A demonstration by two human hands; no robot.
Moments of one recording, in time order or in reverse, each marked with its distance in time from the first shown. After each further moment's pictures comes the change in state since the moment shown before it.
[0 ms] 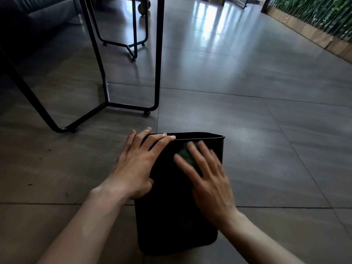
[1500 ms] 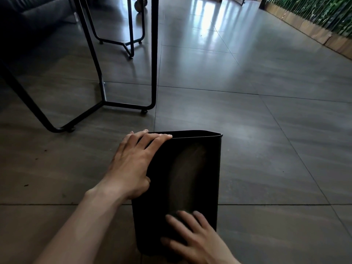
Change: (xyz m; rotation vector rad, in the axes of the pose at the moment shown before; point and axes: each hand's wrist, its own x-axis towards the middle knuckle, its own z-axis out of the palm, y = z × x) left_hand 0.002 0.005 0.003 -0.022 0.023 -0.033; right_hand -0.090 -0.031 0.006 -0.060 -0.377 -0.376
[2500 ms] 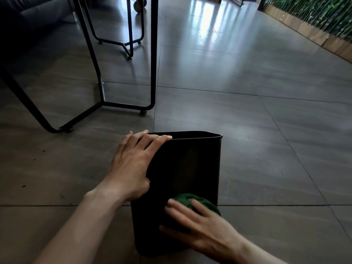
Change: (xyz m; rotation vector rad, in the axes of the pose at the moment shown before) left_hand -0.001 0.001 0.000 -0.060 0.040 0.016; right_hand 0.003 0.036 -0.001 -0.163 0.087 -0.218
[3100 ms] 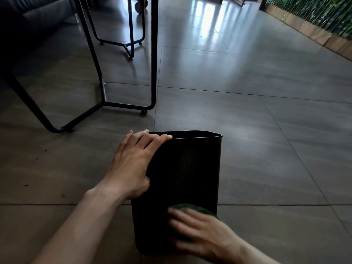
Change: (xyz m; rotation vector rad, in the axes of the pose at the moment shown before) left_hand 0.000 0.003 -0.002 -0.005 -0.007 0.000; right_hand -0.006 -0.003 0.016 -0.027 0.076 -0.047
